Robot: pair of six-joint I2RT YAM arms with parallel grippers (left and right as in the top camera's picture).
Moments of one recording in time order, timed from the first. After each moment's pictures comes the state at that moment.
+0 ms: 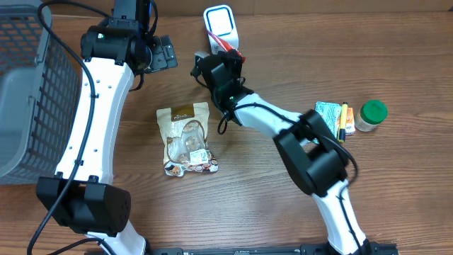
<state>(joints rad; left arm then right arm) -0.14 1.84 1.93 -1.16 -0.15 -0.41 0.64 2.29 1.63 0.15 0.77 -1.11</state>
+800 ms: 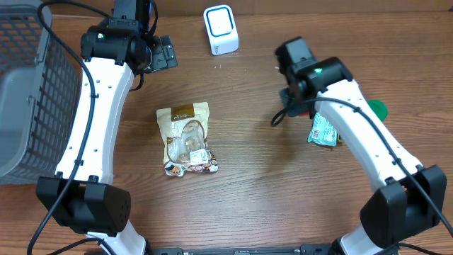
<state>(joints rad) -0.14 1.84 1.93 -1.16 -0.15 -0.41 0.35 1.76 1.54 -1.12 0.29 0.04</state>
